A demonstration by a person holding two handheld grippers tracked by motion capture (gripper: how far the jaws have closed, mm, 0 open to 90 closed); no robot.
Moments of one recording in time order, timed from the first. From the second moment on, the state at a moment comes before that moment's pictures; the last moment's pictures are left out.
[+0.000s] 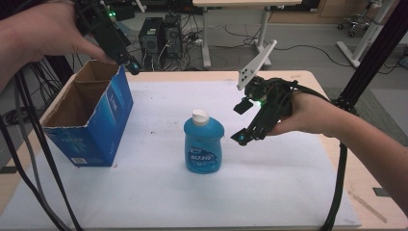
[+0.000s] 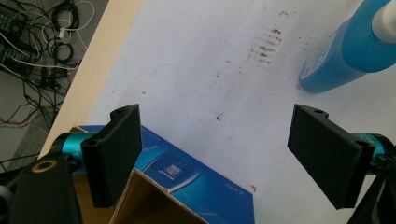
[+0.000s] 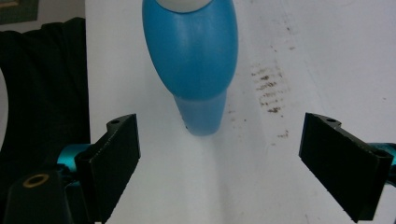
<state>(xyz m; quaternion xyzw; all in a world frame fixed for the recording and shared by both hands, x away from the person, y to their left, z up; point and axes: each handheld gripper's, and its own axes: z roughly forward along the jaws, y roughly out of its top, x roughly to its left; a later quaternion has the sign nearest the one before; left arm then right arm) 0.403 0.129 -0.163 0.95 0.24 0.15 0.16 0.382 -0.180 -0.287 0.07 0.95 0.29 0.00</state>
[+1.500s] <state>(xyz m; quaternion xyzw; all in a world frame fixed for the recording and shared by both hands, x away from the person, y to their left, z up) 0.401 0.124 -0.167 0.95 0.23 0.16 0.16 0.381 -0.129 -0.332 0.06 0.96 0.28 0.02</state>
